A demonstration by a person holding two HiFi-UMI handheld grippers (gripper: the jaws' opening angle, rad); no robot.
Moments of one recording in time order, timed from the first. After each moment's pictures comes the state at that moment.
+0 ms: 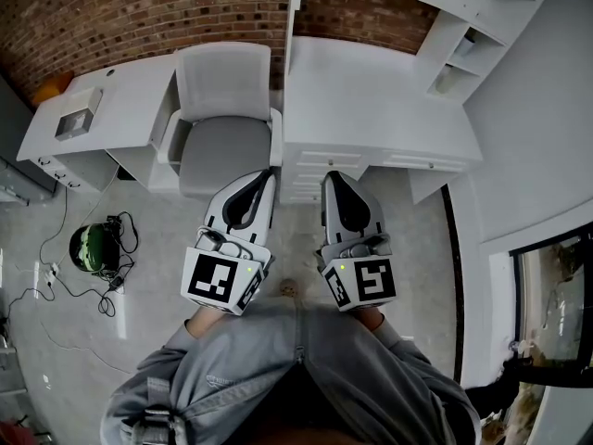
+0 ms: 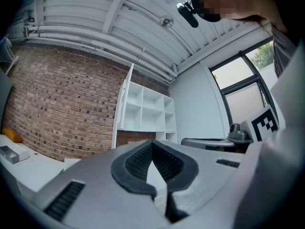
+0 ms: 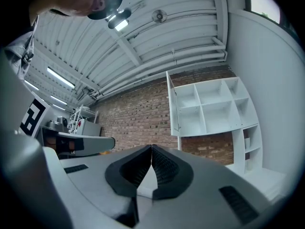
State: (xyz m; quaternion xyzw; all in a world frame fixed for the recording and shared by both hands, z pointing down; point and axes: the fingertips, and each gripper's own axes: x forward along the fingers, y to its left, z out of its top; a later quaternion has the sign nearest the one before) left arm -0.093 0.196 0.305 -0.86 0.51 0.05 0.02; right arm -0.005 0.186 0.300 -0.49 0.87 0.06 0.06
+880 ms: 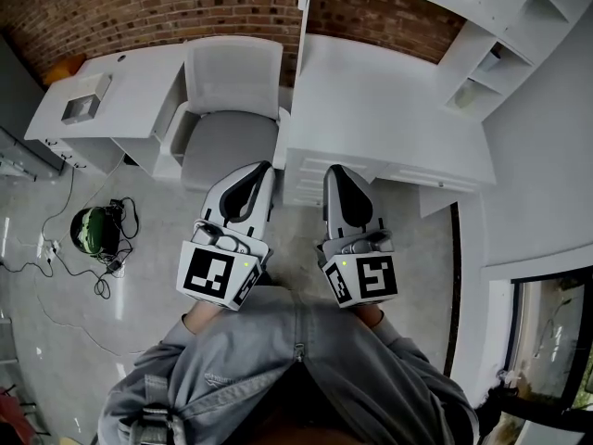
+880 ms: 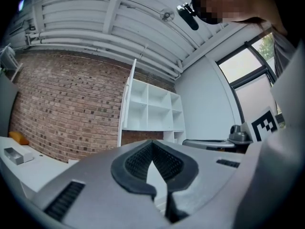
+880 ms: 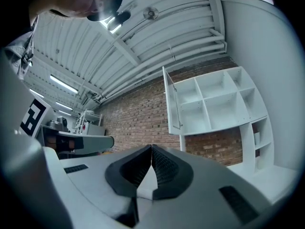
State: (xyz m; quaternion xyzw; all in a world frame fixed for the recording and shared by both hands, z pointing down) left arm -0.071 0.134 0.306 -0.83 0.55 0.05 0.02; right arm 0.021 0.115 0.306 -0.45 0.89 0.05 0.07
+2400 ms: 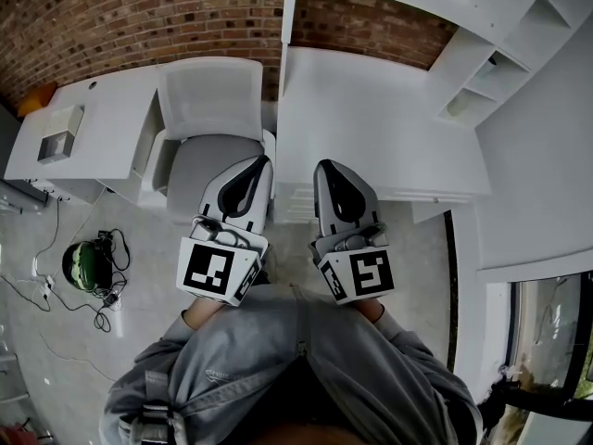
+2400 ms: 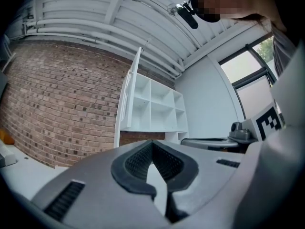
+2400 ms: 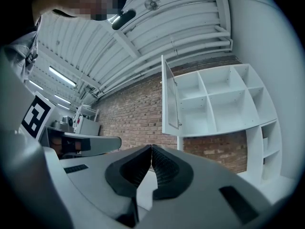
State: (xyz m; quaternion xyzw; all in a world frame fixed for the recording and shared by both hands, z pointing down) left arm -0.091 -0.008 0.305 -0.85 0.53 0.05 0.03; right arm -0.013 -0.013 0.301 -0.46 0.88 0.07 0.06
